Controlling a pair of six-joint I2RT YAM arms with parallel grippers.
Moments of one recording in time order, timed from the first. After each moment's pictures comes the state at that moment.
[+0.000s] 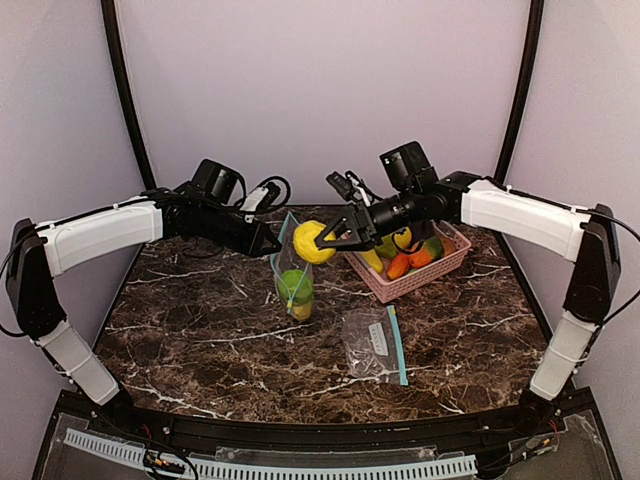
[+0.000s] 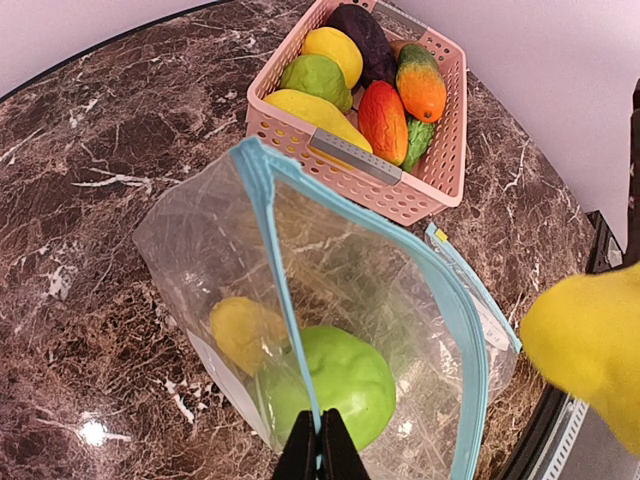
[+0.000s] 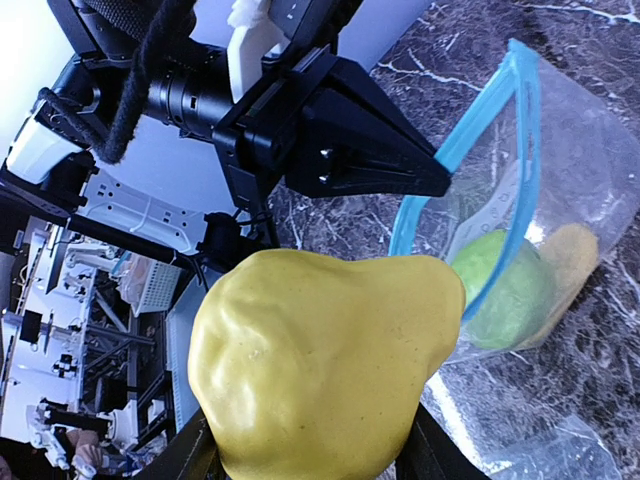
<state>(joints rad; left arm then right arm) -0.60 1.59 1.32 -0.50 0.34 -0.13 0.71 1.72 1.54 -0.49 -0.86 0.37</state>
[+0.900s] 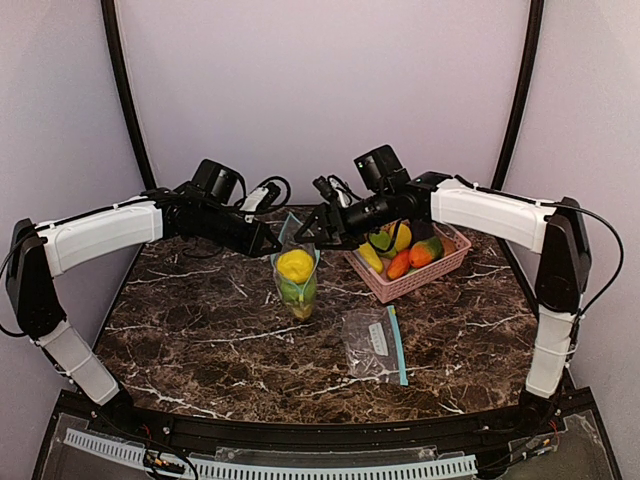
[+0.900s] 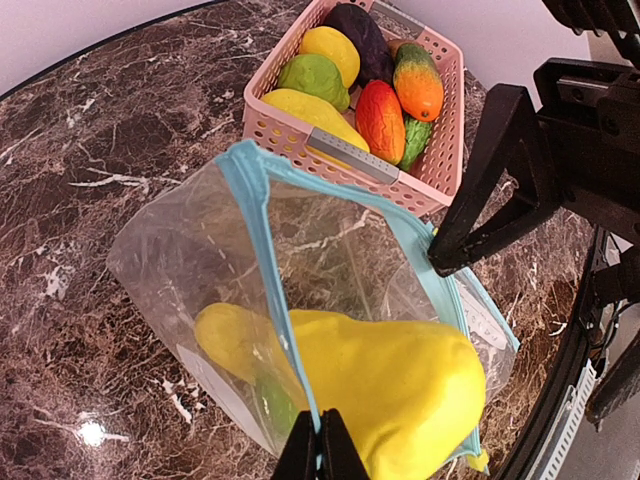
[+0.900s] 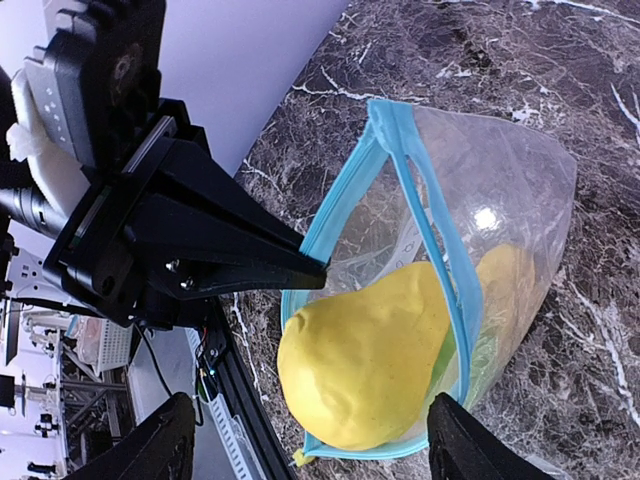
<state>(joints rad) -0.60 1.59 1.32 -0.50 0.35 -0.13 0.75 1.92 1.70 -0.48 -0.68 0.47</state>
